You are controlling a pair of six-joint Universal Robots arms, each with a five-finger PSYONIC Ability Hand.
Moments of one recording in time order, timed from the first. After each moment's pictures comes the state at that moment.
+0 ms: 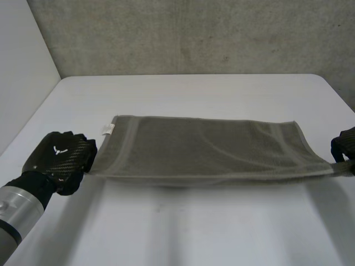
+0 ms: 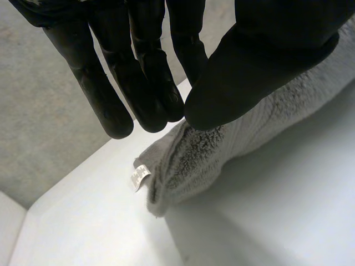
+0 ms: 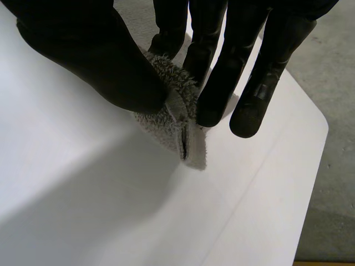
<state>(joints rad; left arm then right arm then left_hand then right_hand) 4.55 -1.34 -2.14 3.26 -1.27 3.56 1.35 -1.59 1.68 0.56 1.15 2.23 1.17 1.22 1.22 1.22 1.03 1.39 1.21 1.21 1.22 1.03</state>
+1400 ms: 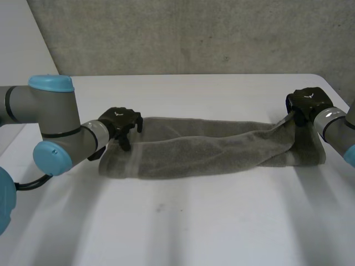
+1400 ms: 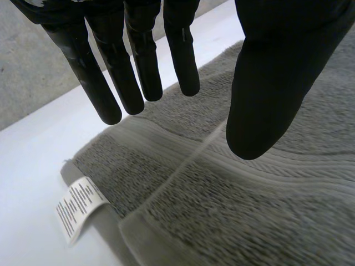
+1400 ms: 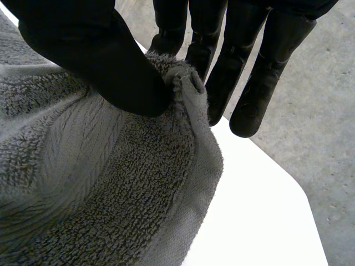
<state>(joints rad) 4.38 -2.40 -0.97 2.93 -1.31 3.47 1.63 -0.79 1.06 -0.03 1.30 2.66 0.63 0.63 0.63 0.63 0.46 1.39 1.21 1.21 1.22 1.03</state>
